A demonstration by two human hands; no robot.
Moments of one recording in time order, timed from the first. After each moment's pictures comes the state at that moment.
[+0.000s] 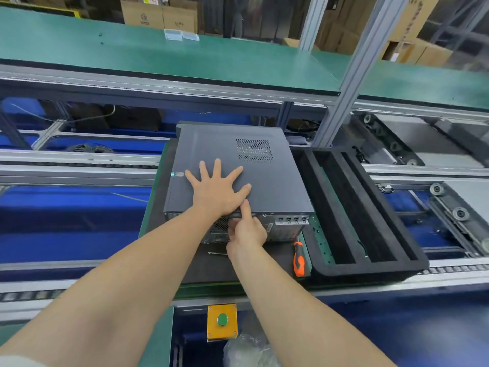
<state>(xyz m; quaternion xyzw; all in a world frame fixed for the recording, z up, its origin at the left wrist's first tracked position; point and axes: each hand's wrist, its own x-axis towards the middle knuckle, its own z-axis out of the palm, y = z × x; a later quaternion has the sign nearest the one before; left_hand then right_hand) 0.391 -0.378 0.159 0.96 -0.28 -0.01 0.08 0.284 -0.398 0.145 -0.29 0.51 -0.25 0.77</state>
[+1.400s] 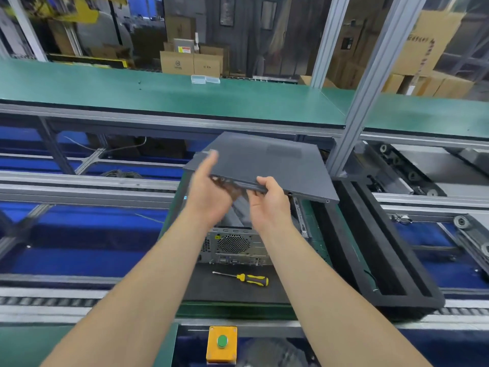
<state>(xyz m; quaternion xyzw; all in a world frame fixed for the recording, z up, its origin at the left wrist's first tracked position) 0.345 -0.351 0.275 0.31 -0.06 -0.30 0.90 0.275 -0.448 0.285 -0.20 0.21 -0.24 0.93</state>
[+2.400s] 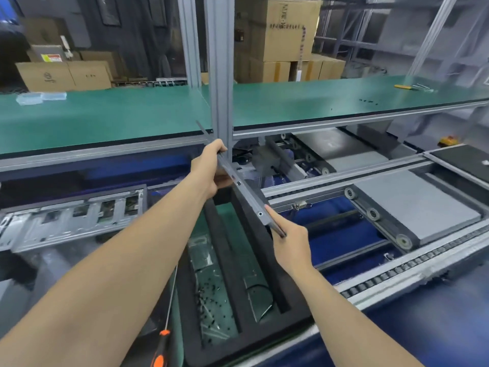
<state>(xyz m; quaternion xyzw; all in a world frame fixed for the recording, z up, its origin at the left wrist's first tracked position) 0.303 -0.786 0.326 0.60 -0.05 -0.33 0.72 0.095 -0.859 0.185 -0.82 0.31 -0.31 0.38</state>
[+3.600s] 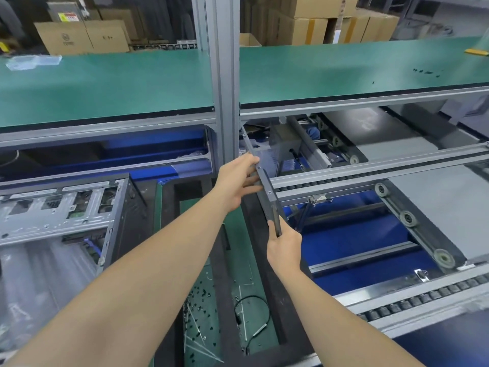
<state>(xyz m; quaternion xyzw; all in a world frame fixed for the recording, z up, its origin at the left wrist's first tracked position) 0.327 -0.901 0.220 0.59 -0.09 -0.38 0.71 0.174 -0.941 0.087 -0.77 0.40 -0.29 0.40</state>
